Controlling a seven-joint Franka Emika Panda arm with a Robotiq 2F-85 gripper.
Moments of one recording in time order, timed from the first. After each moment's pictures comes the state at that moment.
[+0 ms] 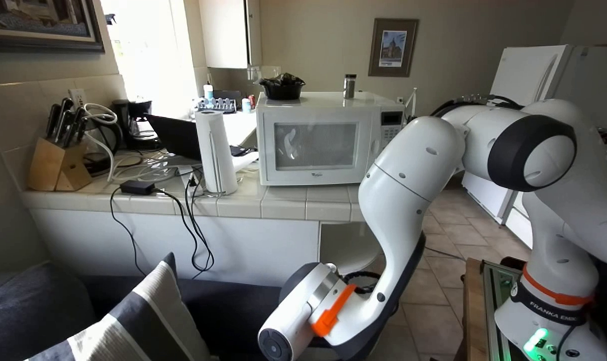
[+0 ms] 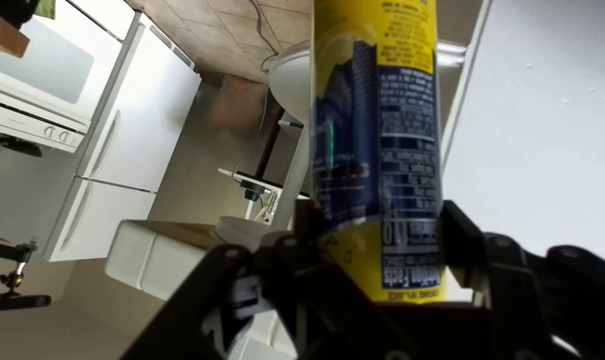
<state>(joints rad) 0.62 0.78 0.05 -1.82 -0.93 1.64 2.36</state>
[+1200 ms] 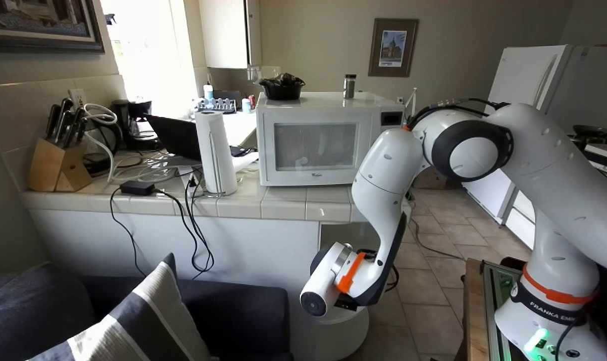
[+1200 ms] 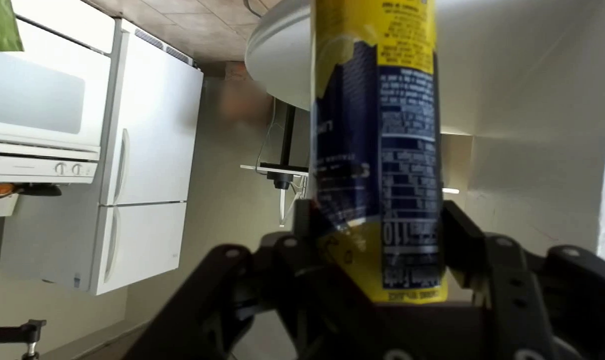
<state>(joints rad) 0.35 0.85 0.00 -1.96 -1.26 1.80 2.71</state>
